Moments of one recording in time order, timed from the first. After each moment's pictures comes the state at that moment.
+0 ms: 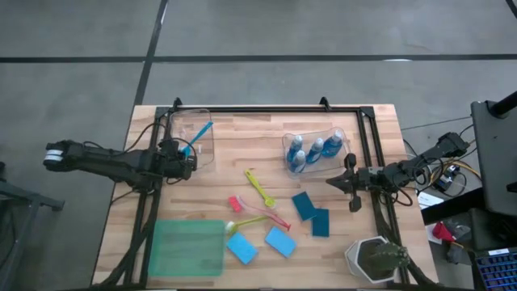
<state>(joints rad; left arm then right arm) -0.02 0.79 0.48 -0.97 -0.77 -1.30 0.47 0.27 0.04 0.24 0.50 0.05</state>
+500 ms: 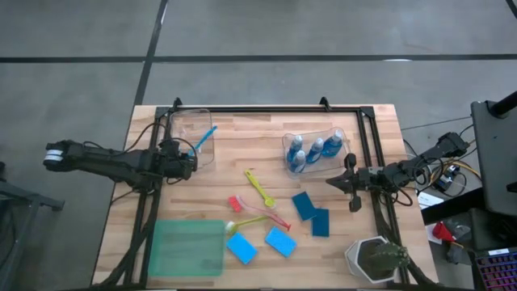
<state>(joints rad) -0.02 0.79 0.48 -0.96 -0.75 -1.29 0.47 0.27 0.04 0.24 0.50 0.05</state>
